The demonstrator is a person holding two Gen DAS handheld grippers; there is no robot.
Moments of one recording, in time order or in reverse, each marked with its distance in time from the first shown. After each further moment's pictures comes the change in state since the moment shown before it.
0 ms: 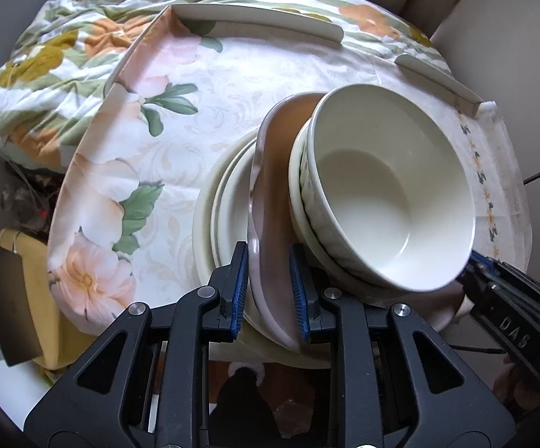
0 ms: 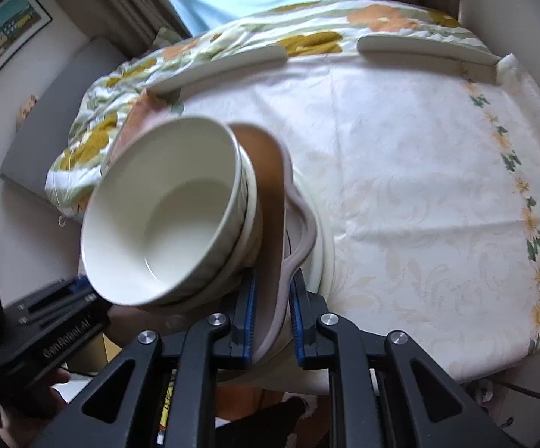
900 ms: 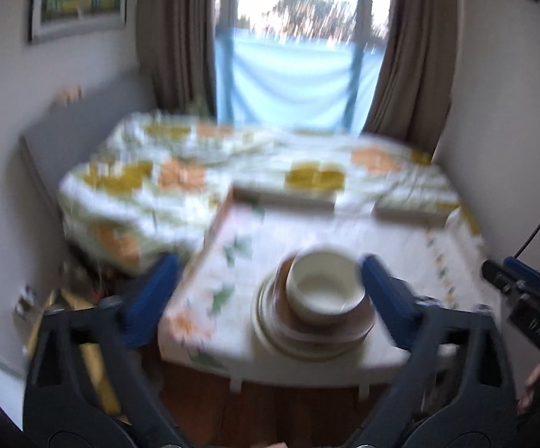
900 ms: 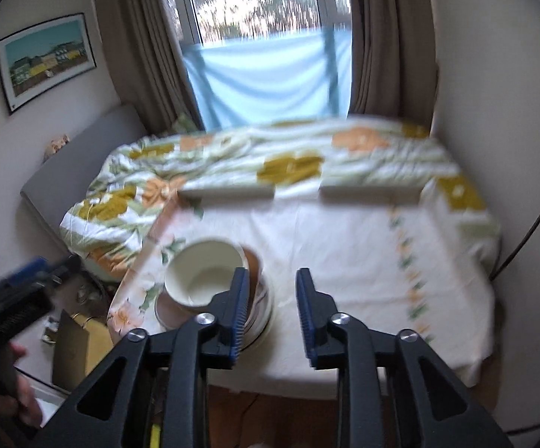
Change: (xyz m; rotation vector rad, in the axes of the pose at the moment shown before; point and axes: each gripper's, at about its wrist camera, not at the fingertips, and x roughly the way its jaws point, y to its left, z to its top) left arm -0.247 -0.046 -0.064 0.011 -0.627 0.159; right arm -0.213 0.005 -0.033 -0.160 -0.448 -0.099
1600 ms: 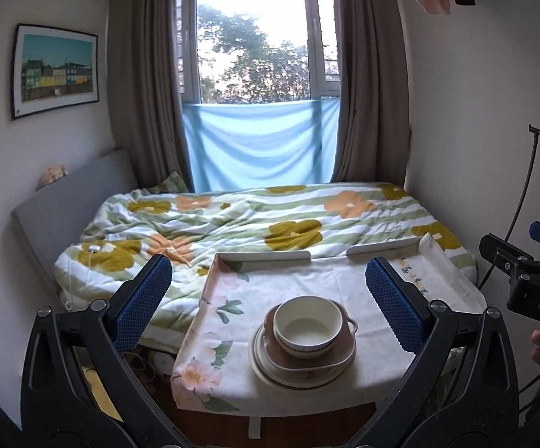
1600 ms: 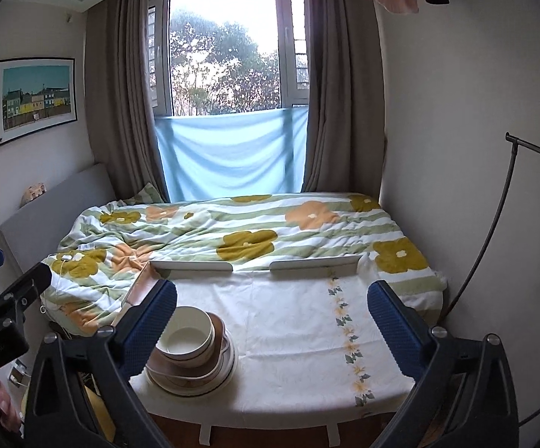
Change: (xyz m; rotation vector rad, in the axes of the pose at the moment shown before) left arm -0.060 -0.023 0.013 0.146 -0.192 -0.072; right arm -0.076 0.004 0.010 0.014 -0.236 -0.162
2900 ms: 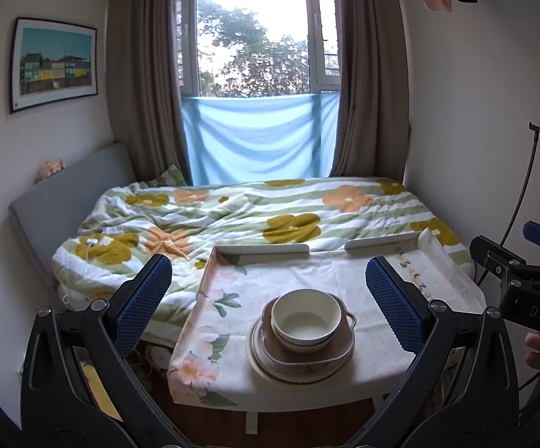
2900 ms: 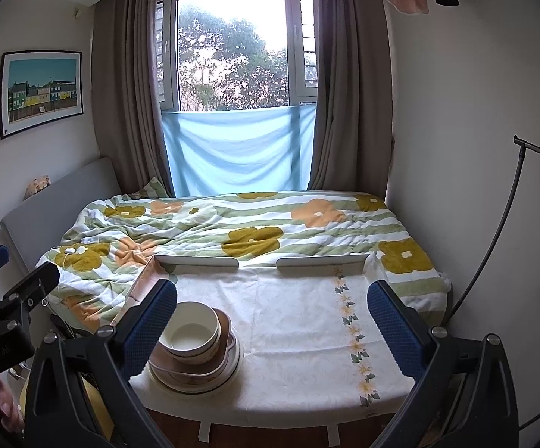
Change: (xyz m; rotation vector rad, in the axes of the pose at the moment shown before) left arm 0.001 -0.002 -0.005 -0.003 0.021 0.002; right arm 0.003 0.006 -0.005 -0.022 0.013 0.021
